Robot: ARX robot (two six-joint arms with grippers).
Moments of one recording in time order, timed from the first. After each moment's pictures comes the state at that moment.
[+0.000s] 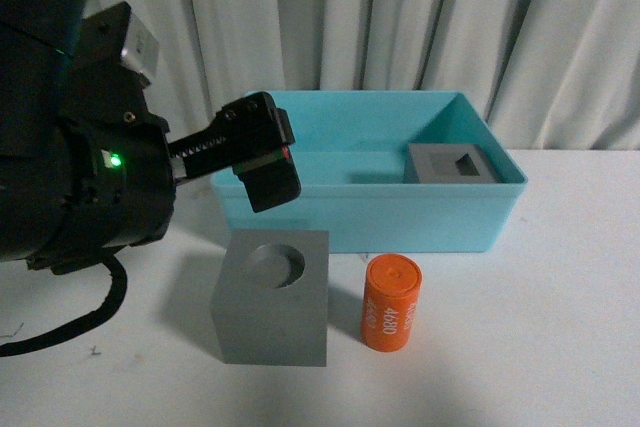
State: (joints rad) left arm -0.45 1.61 0.73 0.26 -0.18 -0.57; right arm 0.00 0.00 0.01 0.00 0.00 0.01
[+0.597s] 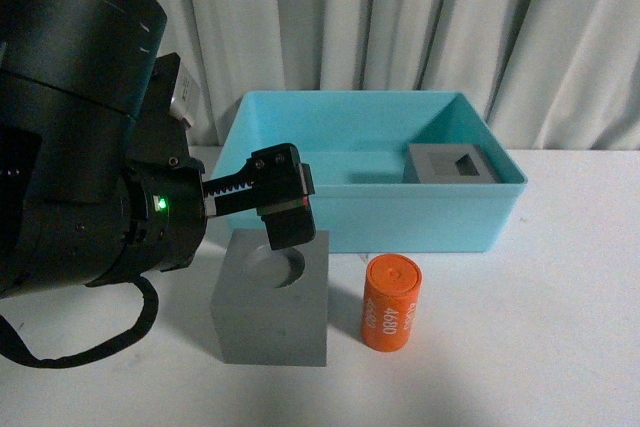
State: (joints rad) left arm -0.44 1.73 0.76 0.32 -0.16 -0.49; right arm 0.00 0.00 0.01 0.00 0.00 0.01
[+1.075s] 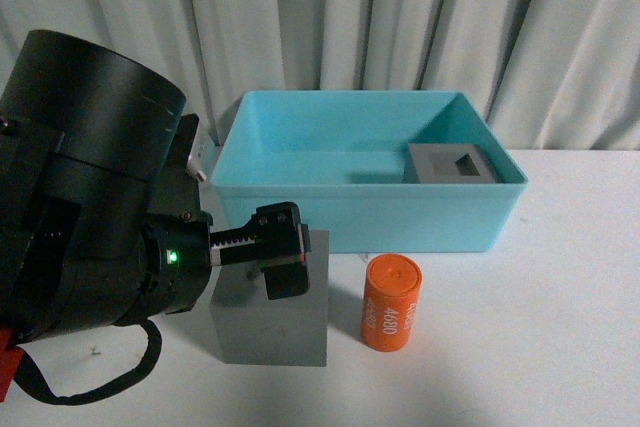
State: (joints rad) left arm -0.42 1.84 0.75 0.36 -0.12 -0.44; right arm 0.00 0.00 0.01 0.00 0.00 0.01
